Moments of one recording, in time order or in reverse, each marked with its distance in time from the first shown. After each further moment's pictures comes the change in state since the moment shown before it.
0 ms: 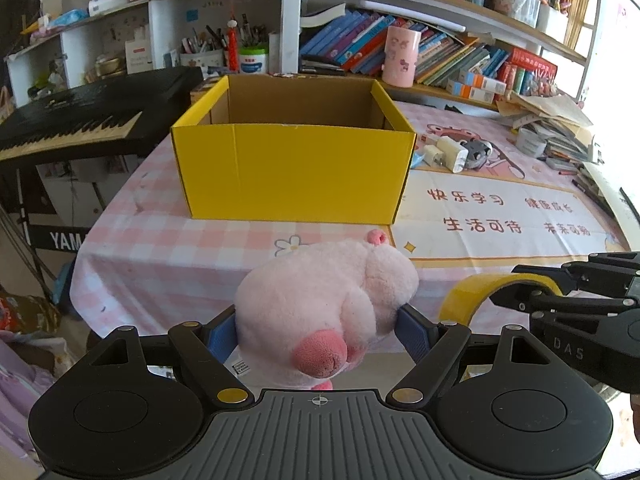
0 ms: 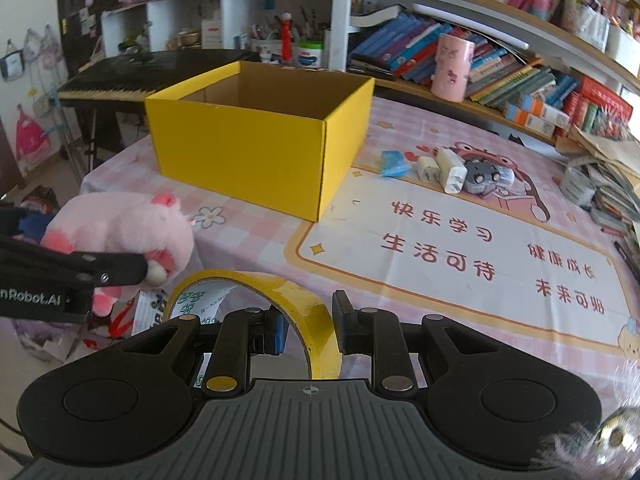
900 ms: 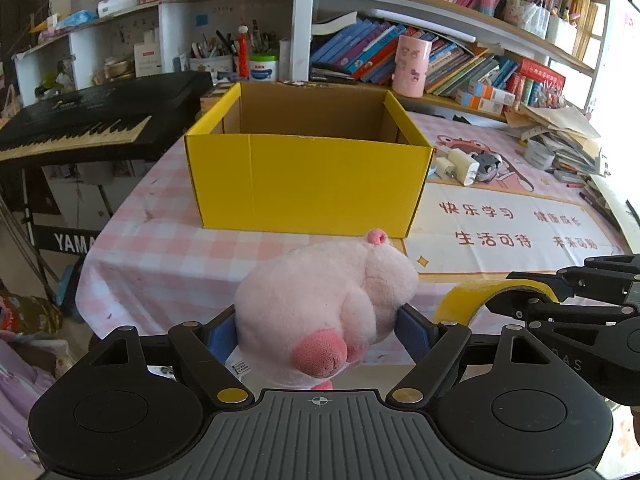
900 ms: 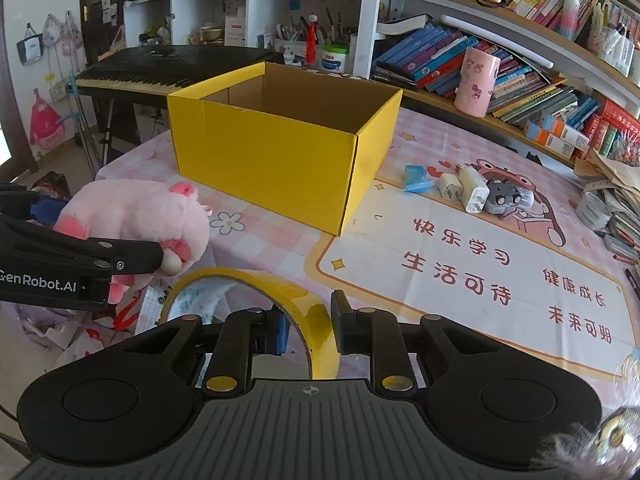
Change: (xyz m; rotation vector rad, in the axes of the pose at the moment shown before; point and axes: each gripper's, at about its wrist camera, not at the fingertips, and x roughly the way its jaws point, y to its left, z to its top) left arm 0.003 0.011 0.007 -0.021 -0.021 0.012; right arm 0.008 0.012 0.012 -0.057 -0.001 0.031
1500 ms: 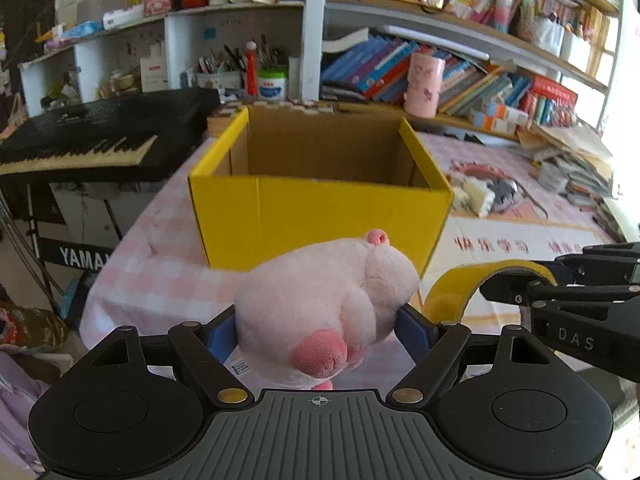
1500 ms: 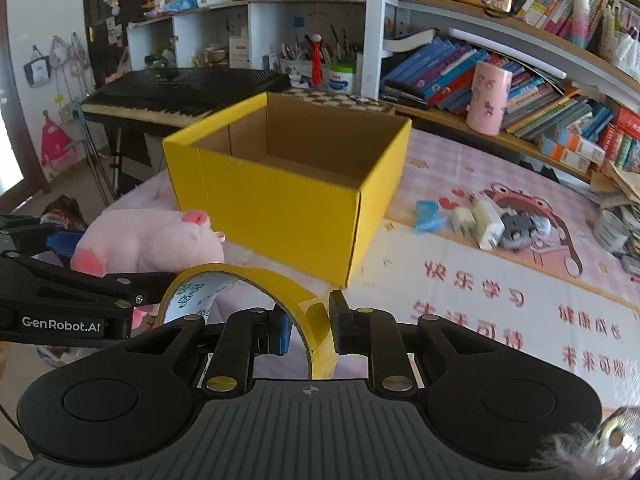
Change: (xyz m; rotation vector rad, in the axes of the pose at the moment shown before) left arm 0.010 0.006 0.036 -0.010 -0.045 0.027; right arm 0.013 -0.014 0.045 0.026 -0.043 0.062
